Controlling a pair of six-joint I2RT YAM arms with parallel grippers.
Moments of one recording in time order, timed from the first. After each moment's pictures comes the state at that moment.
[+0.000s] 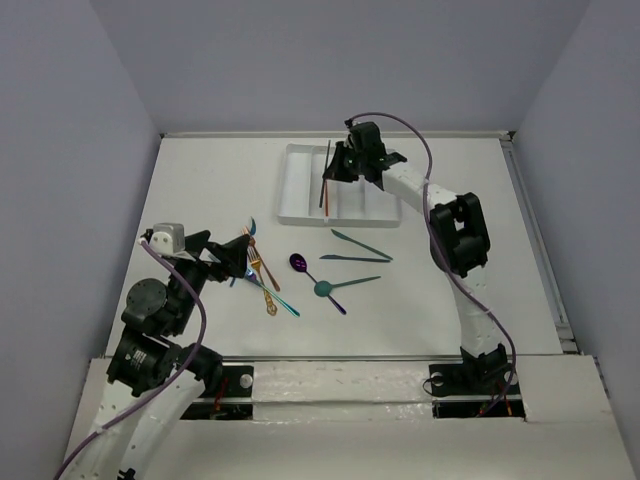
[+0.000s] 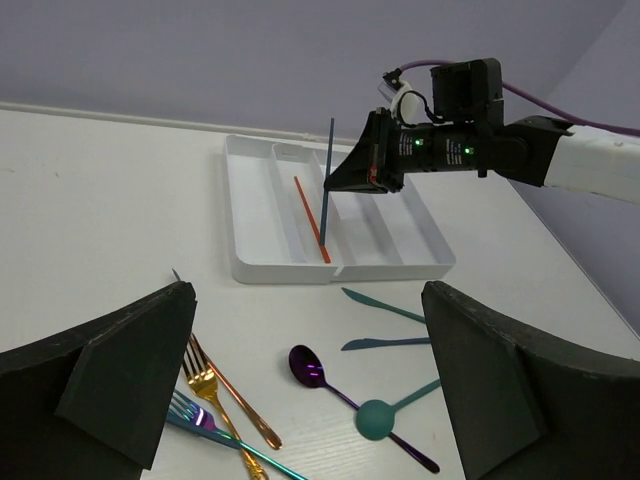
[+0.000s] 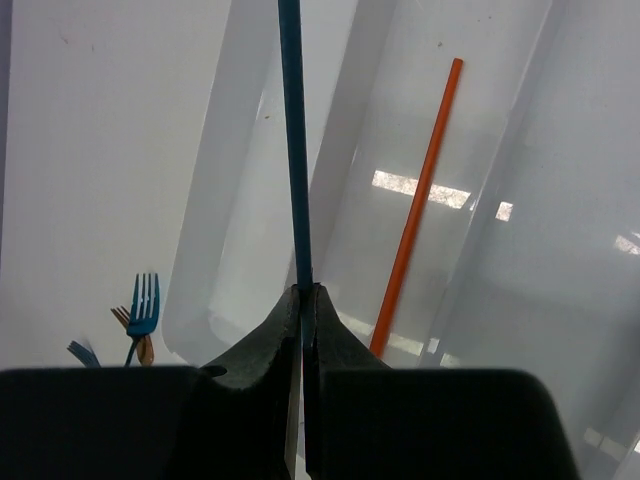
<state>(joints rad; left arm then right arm) -0.44 0.30 0.66 -0.30 -0.14 -0.32 0.46 2.30 1.96 -0.25 -0.25 0.54</state>
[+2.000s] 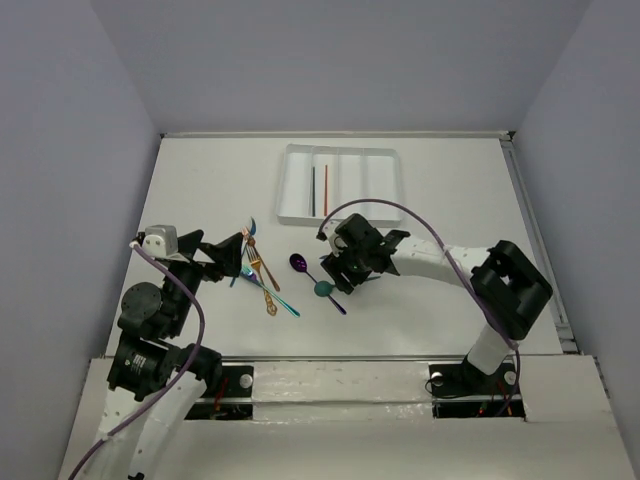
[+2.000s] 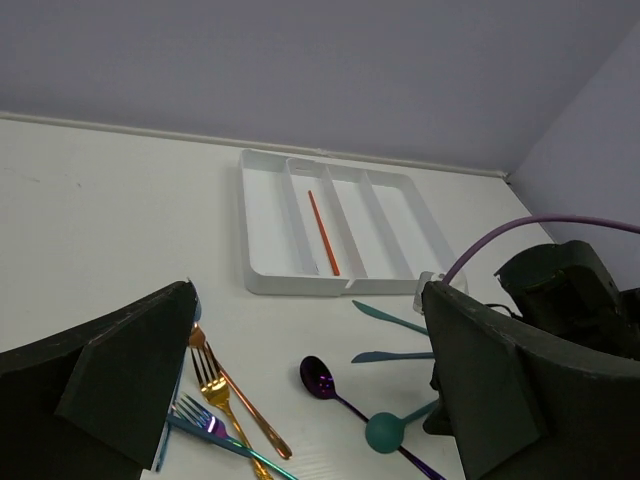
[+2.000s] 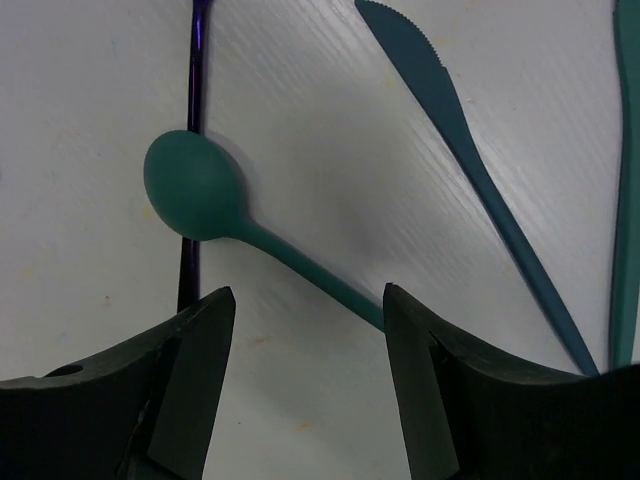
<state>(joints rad) -0.36 0.28 0.66 -0.30 -0.10 -0.32 0.82 1.70 1.06 -0.38 -0.10 0.00</state>
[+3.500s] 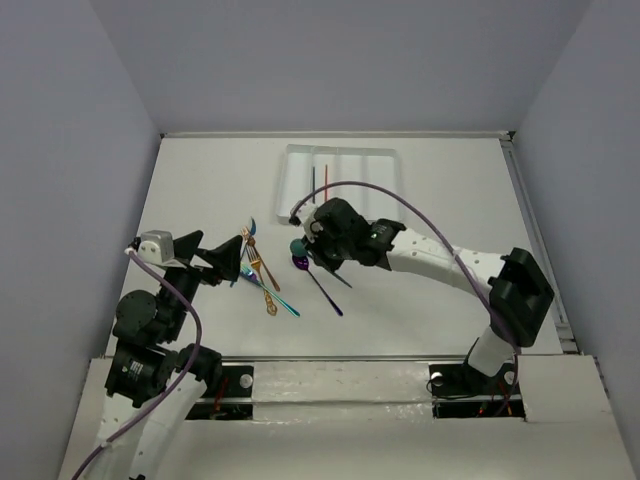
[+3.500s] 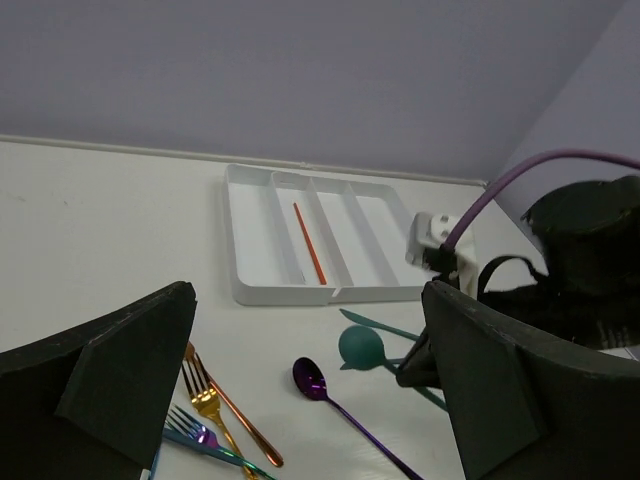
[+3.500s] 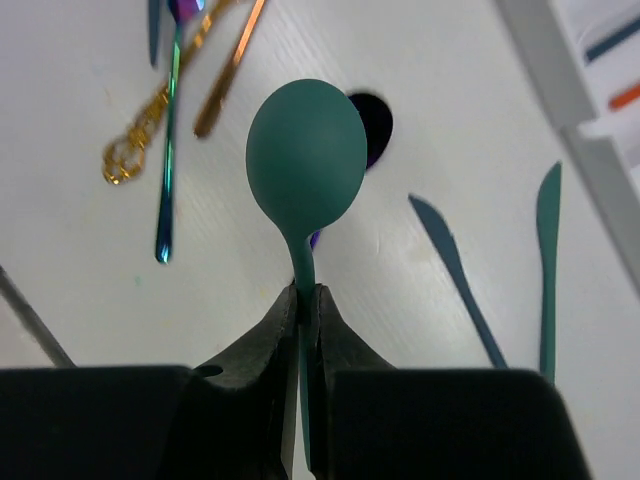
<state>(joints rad) -0.36 0.24 0.66 -0.29 -0.06 -0.32 0.94 1.68 1.26 -0.45 -0.03 -0.05</state>
